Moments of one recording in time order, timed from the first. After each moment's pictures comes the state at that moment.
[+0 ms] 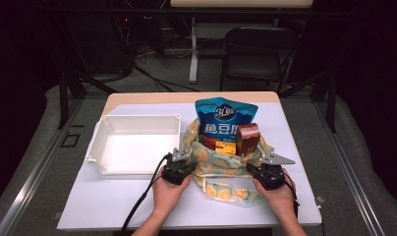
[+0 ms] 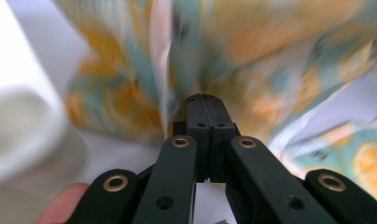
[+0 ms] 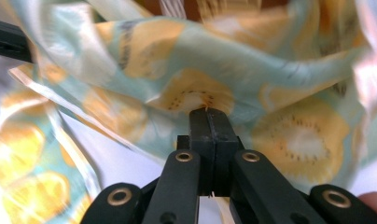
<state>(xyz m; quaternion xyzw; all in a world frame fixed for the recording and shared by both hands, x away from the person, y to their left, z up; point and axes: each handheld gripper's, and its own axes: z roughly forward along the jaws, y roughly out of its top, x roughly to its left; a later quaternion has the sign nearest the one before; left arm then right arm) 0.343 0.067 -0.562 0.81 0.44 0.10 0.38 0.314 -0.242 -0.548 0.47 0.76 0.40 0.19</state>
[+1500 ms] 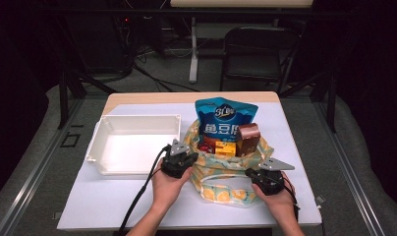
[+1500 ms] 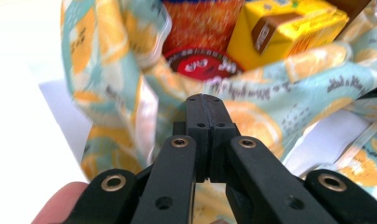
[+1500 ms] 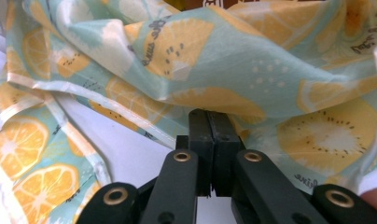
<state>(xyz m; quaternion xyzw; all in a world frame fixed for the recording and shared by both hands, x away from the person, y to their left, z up) 0.339 0.070 -0.520 0.79 0.40 0.14 0.44 0.299 -0.239 -0.547 0.44 0.77 0.42 0.20</state>
